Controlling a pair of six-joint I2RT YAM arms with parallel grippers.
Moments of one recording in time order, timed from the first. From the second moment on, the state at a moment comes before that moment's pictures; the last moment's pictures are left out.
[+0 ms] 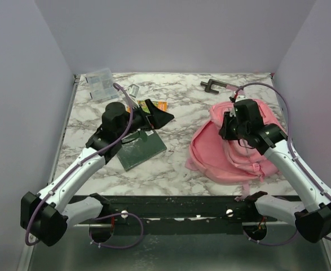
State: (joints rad) left arm -0.56 1.11 0.88 0.10 0.33 -0.82; right arm 0.45 1.10 1.12 -0.76 0.14 0.32
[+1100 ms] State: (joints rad) left arm -0.25 0.77 0.35 -0.30 -0.03 -0.95; right arm 0.67 1.72 1.11 -0.13 -0.40 0.65
